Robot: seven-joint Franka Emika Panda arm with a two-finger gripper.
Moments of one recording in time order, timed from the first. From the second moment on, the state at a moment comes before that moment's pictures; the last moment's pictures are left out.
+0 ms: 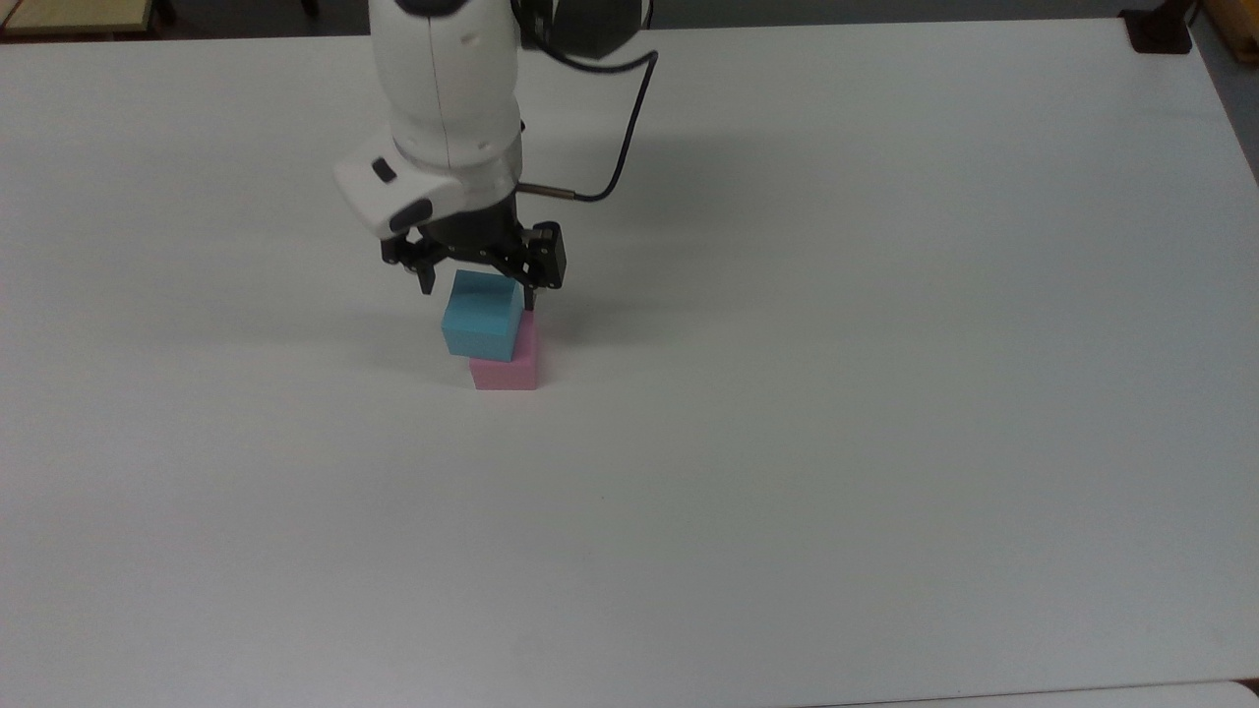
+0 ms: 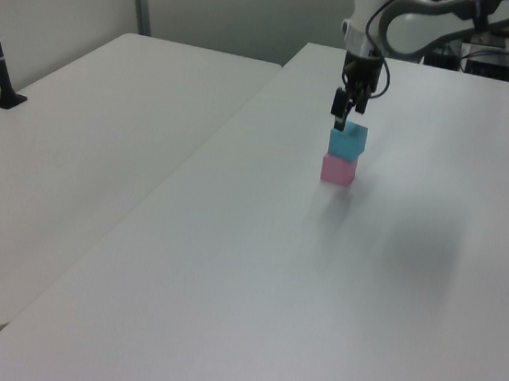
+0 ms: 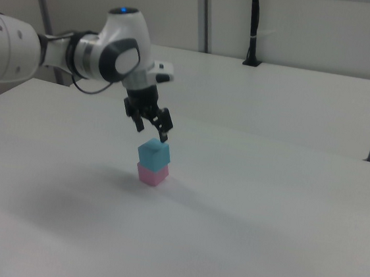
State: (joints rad) arm 0.01 0.31 -0.03 -1.66 -0.06 2.09 0.15
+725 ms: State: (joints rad) arm 0.07 -0.06 -0.14 -1.57 -0.06 1.60 0.01
